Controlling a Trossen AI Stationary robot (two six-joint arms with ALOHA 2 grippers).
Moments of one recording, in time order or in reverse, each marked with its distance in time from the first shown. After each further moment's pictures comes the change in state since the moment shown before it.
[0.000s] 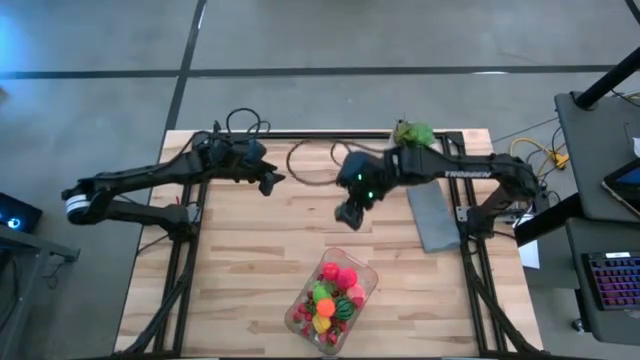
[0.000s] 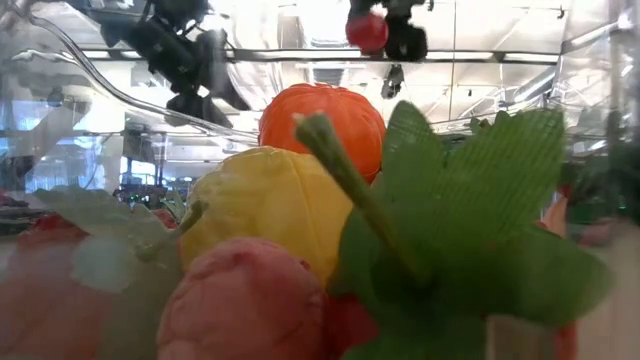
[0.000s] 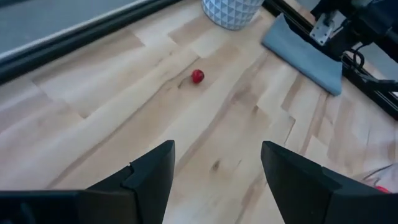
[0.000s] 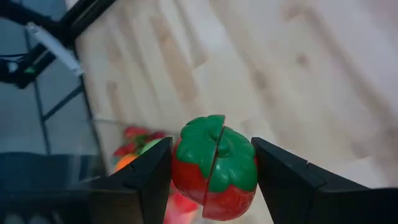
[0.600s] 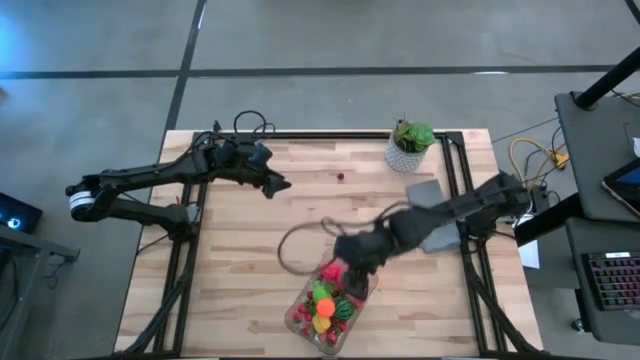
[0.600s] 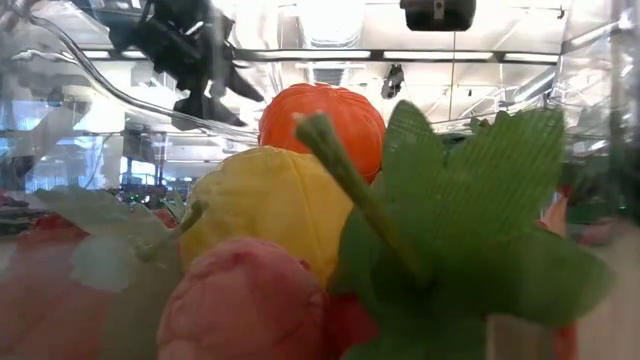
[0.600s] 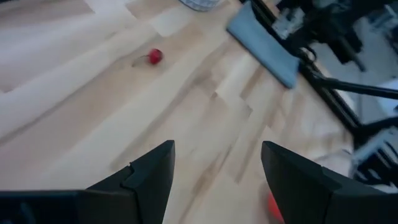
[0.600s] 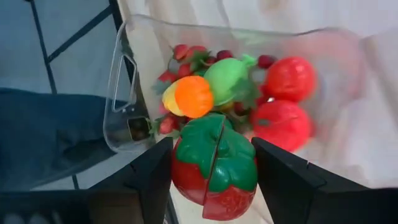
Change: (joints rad) left arm -0.016 0.051 0.009 0.043 0.156 -0.135; right arm 0.384 0.105 -0.001 0.038 0.062 0.233
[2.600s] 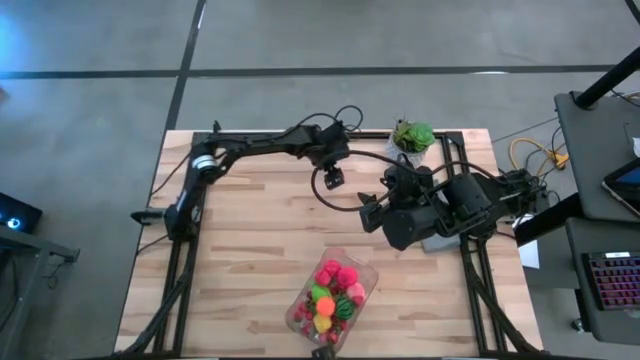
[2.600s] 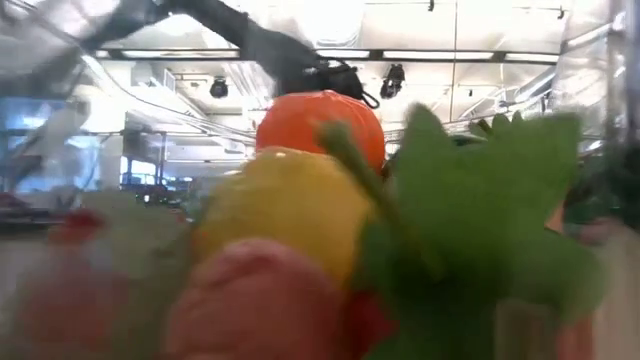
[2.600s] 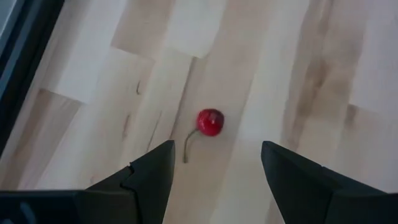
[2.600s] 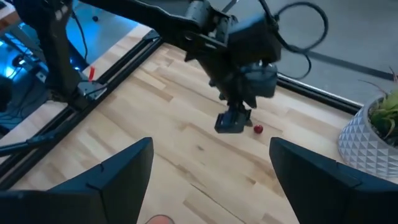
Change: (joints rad) left arm 0.001 1.031 0.972 -0.395 -0.173 0.630; right arm 0.078 -0.001 0.628 -0.711 1.024 0.429
